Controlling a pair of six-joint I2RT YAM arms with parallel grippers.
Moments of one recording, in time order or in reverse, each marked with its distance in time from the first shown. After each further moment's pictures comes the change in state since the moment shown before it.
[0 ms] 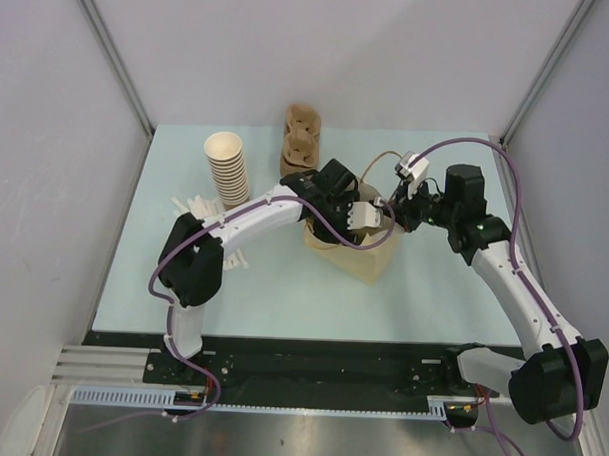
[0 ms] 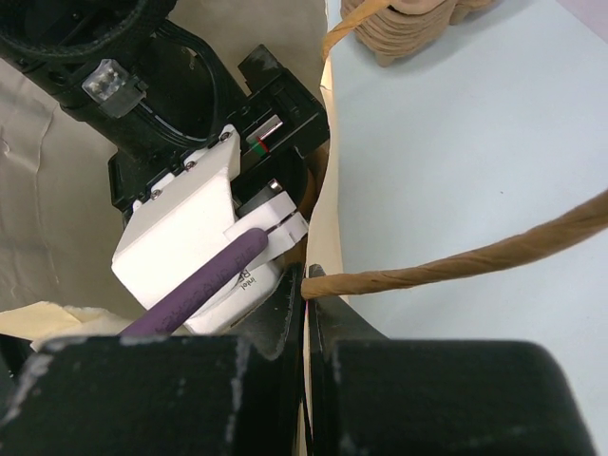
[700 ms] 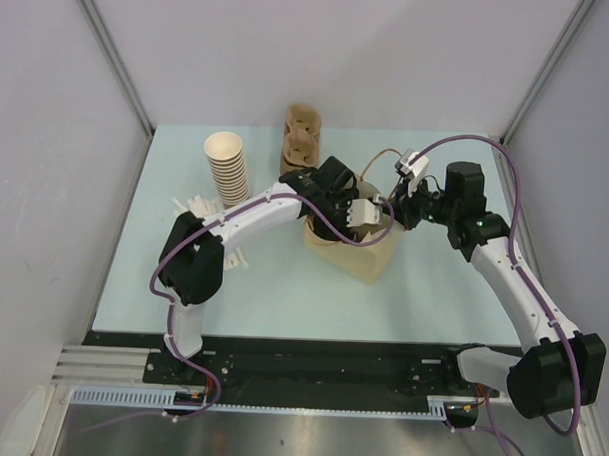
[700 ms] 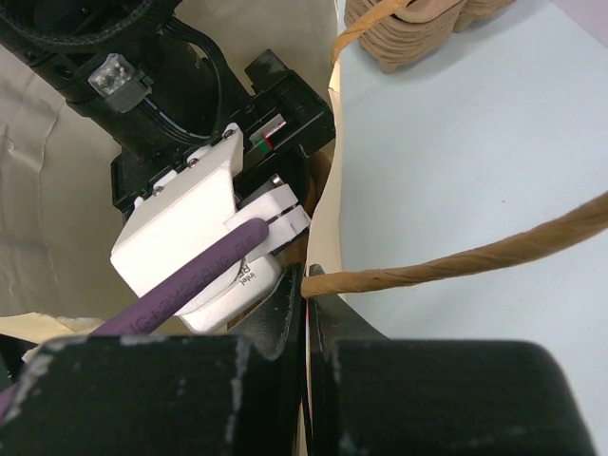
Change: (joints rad) left arm 0.016 0.011 0.018 -0.003 0.038 -0.004; right arm -0.014 0.029 0.013 0.014 -0.035 -0.011
